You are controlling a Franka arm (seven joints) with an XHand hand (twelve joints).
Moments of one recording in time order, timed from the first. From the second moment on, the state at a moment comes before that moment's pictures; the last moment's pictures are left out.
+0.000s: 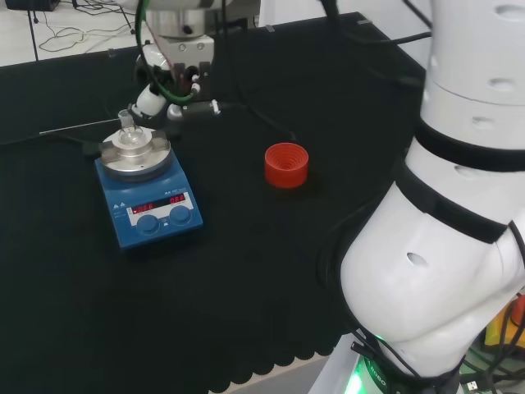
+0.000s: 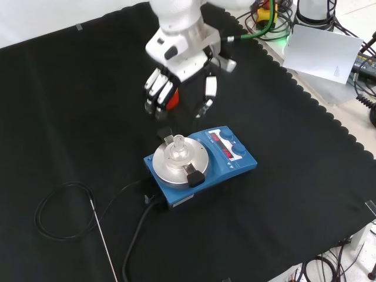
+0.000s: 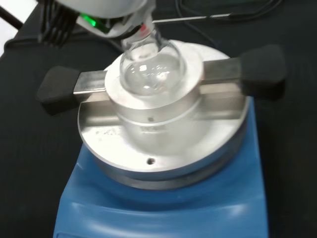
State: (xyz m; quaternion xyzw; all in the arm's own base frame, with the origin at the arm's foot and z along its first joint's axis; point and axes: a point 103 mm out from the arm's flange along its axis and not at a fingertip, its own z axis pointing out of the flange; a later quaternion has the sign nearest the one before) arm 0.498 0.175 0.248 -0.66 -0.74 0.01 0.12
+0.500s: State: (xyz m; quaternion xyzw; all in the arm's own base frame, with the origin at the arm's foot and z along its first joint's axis) arm 0.436 0.142 0.267 -0.68 -0.73 0.02 0.12
